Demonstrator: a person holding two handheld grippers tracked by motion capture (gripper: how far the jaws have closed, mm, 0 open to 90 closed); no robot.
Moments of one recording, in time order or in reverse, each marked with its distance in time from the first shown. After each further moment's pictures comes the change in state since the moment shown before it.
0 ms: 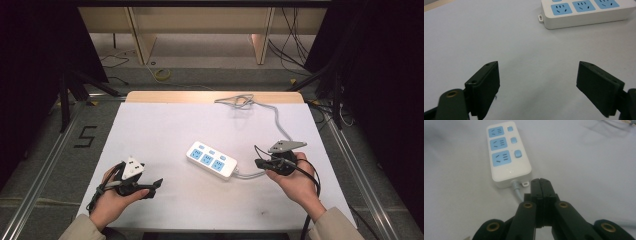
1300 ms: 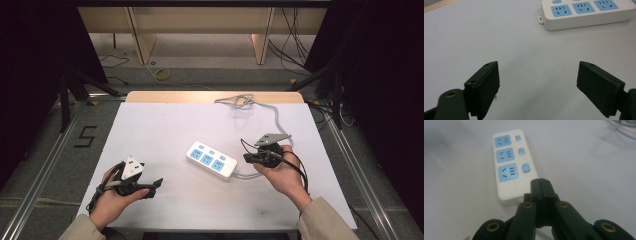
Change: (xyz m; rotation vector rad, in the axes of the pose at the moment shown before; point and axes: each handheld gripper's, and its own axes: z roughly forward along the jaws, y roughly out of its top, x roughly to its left) left arm 0.000 0.000 0.000 -0.007 0.001 -0.002; right arm 0.009 0.026 0.024 0.012 0.034 -0.024
